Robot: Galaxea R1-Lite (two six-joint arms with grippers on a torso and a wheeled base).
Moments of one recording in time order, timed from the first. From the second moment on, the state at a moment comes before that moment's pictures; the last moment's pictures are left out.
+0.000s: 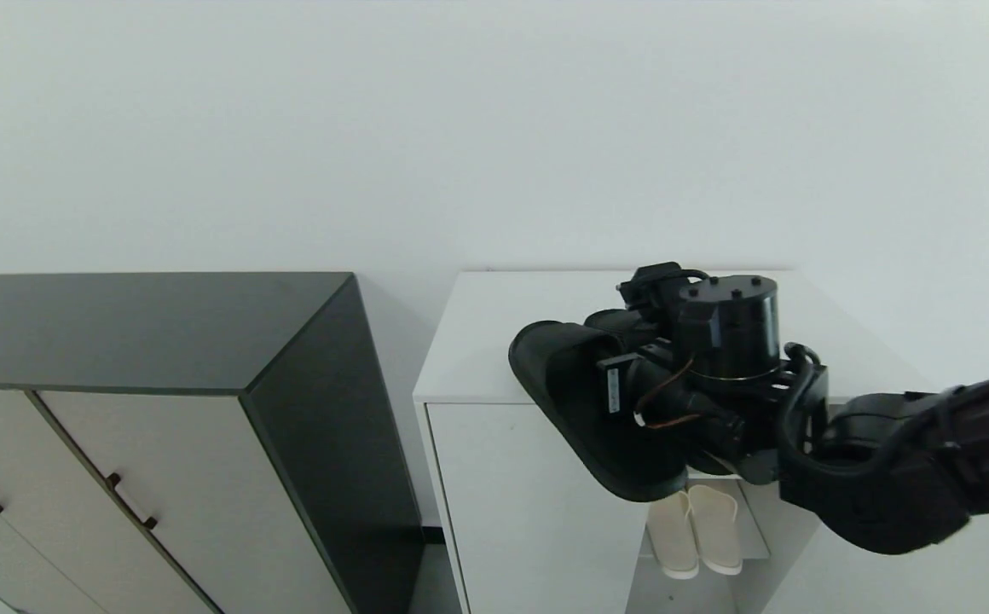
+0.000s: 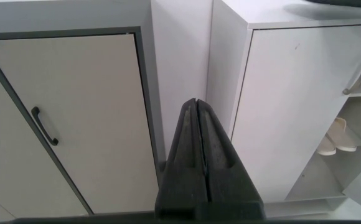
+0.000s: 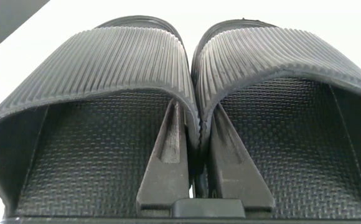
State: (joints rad) left arm 0.00 0.00 0.00 0.00 -0.05 0.02; right arm 0.76 1.85 -1.00 -0.61 -0.38 0.11
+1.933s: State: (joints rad) left arm 0.00 0.00 0.00 0.00 -0.05 0.02; right arm 0.79 1.72 -0.82 -0.67 -0.30 0.11
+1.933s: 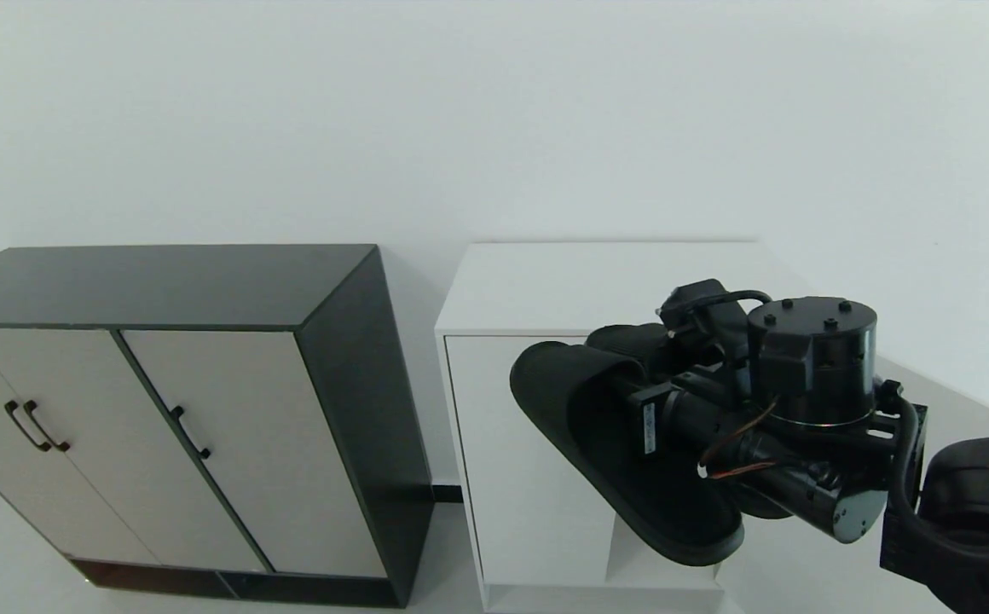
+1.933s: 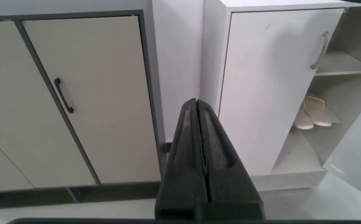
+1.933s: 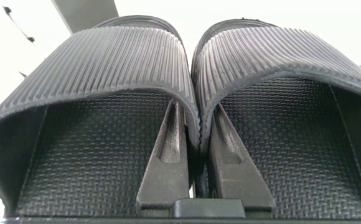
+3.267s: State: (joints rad) left arm 0.00 0.00 0.00 0.00 -0.05 0.02; right arm 0.79 1.72 -0.78 -0.75 -0.31 0.06
